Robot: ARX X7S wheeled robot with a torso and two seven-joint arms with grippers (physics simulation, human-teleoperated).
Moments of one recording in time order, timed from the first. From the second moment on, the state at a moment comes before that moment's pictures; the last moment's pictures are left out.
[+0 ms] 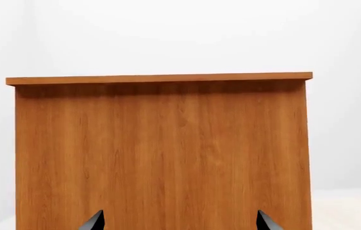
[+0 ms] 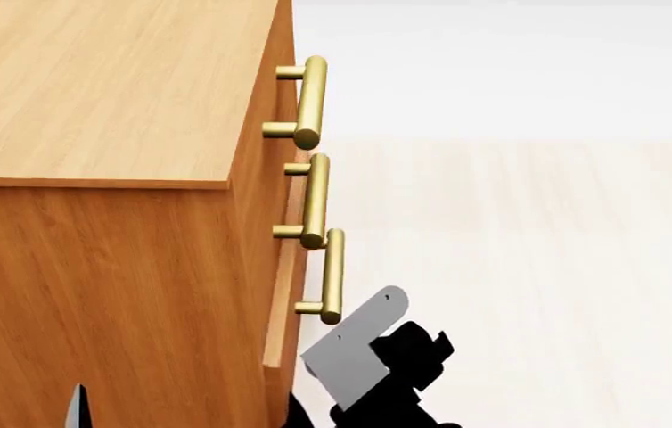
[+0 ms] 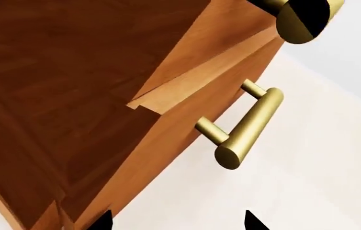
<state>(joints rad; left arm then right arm) 0.18 -0.39 0.33 0.46 -0.13 0.19 -0.41 0.64 0.30 -0.66 0.21 0.20 0.57 -0.19</state>
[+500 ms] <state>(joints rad) 0.18 -0.40 0.33 0.45 -0.14 0.20 -0.41 0.67 0.27 -0.71 0.25 0.19 0.55 -0.21</state>
